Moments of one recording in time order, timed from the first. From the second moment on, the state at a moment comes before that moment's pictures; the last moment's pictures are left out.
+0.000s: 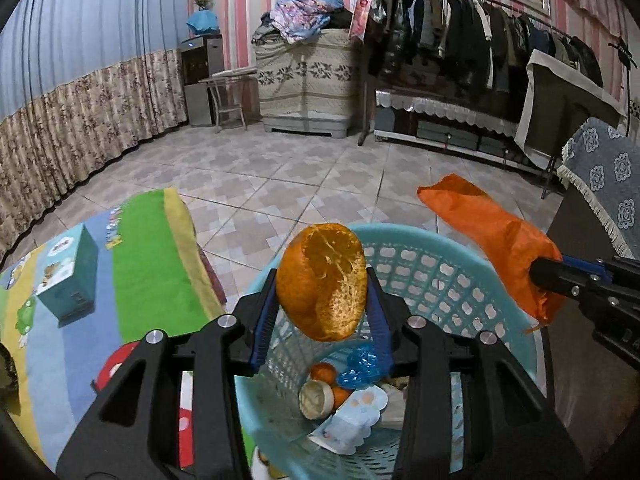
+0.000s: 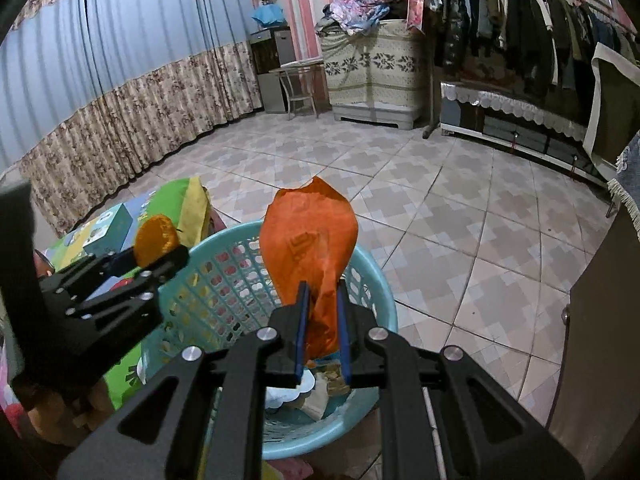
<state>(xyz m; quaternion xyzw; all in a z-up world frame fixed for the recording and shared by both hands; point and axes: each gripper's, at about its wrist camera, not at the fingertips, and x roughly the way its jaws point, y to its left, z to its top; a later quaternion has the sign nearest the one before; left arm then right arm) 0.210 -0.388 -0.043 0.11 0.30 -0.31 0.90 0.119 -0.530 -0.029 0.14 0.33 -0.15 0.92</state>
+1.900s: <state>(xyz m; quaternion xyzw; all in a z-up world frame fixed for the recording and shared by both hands) 0.224 -0.037 -0.038 0.05 0.32 -0.04 0.95 0.220 -0.323 -0.026 0.05 0.33 -0.09 0.94</state>
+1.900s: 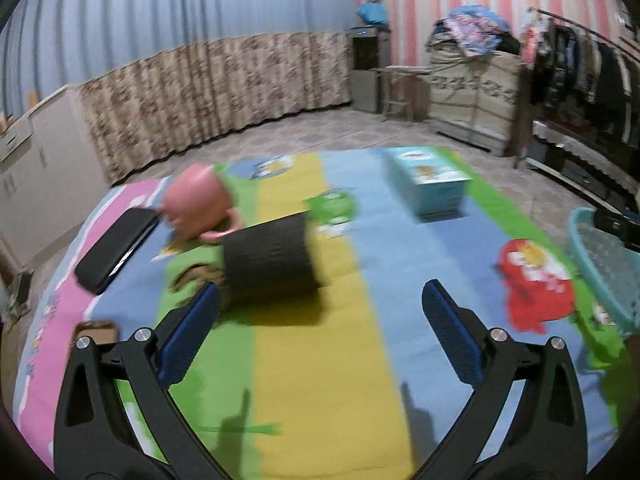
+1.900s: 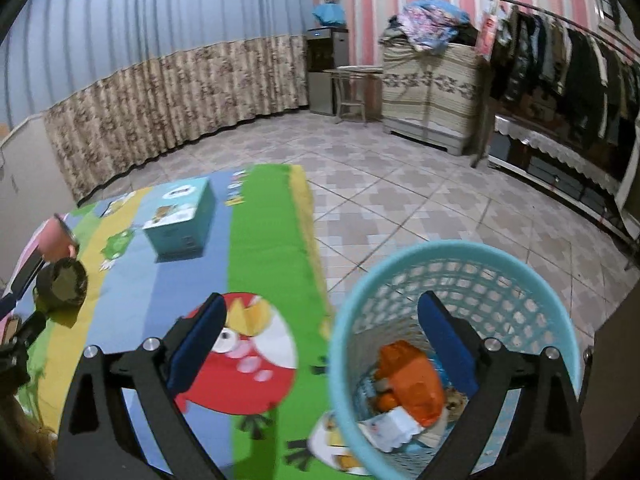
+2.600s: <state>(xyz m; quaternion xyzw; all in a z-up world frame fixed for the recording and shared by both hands) 0.297 0.065 -0.080 -0.01 0.42 -0.06 0.91 0.237 -0.255 -0.046 -0.05 0.37 -0.06 0.93</state>
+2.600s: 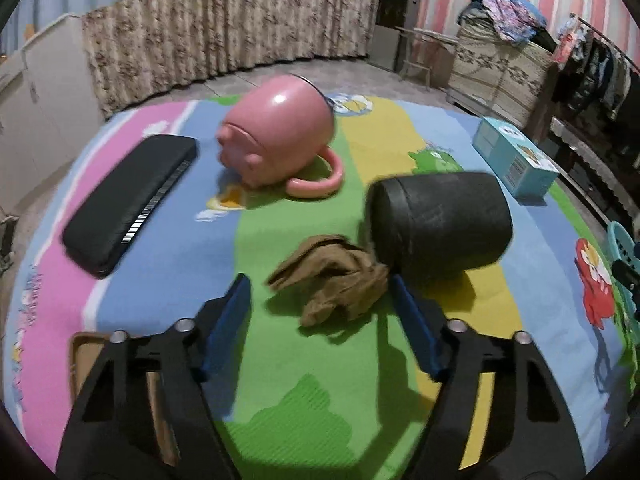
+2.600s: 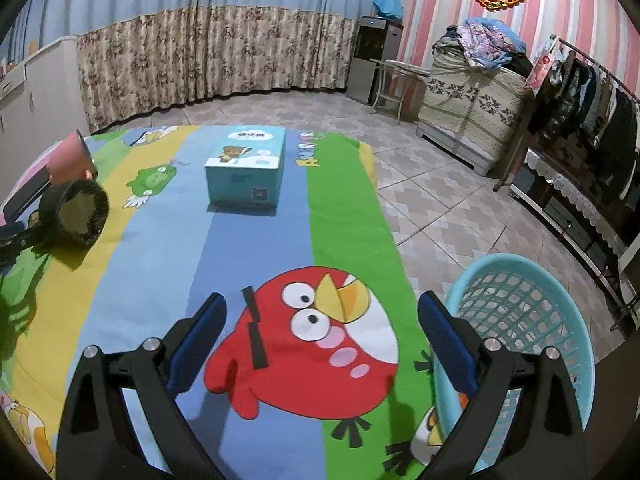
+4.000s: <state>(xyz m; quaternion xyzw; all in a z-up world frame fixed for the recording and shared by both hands) 0.216 0.199 -0.028 -0.03 0.33 0.05 0.94 0.286 -0.036 -0.052 -0.04 0.41 0.07 0.91</state>
